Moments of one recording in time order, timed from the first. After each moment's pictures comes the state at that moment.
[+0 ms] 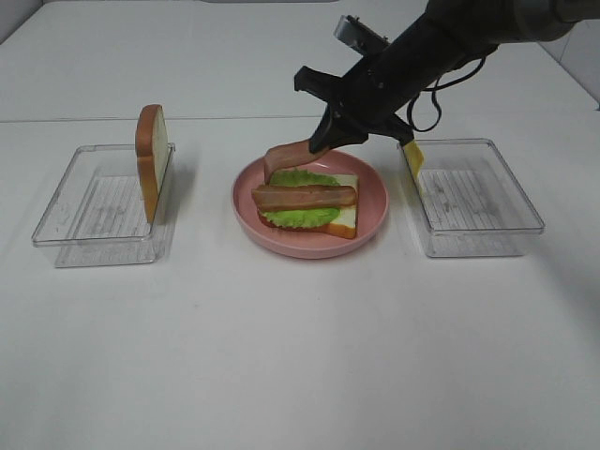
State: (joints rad) left arm 0.05 -0.01 -0.52 -0.09 1.08 0.04; right arm 0.31 2.25 -1.74 0.65 0.76 -0.19
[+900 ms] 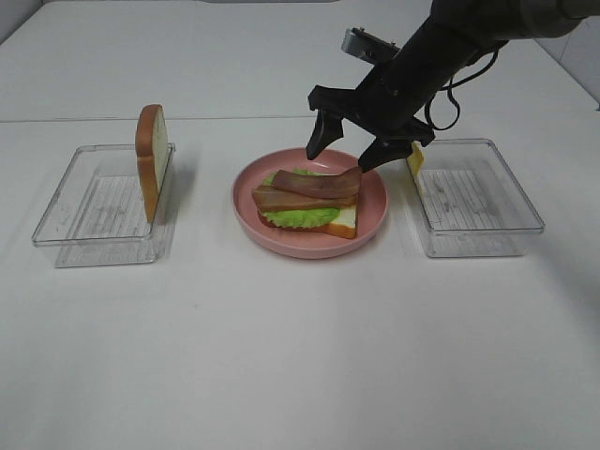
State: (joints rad) left arm 0.05 -0.01 -0.52 -0.09 1.08 0.04; right arm 0.30 2.24 -1.74 0.49 0.81 -0.16
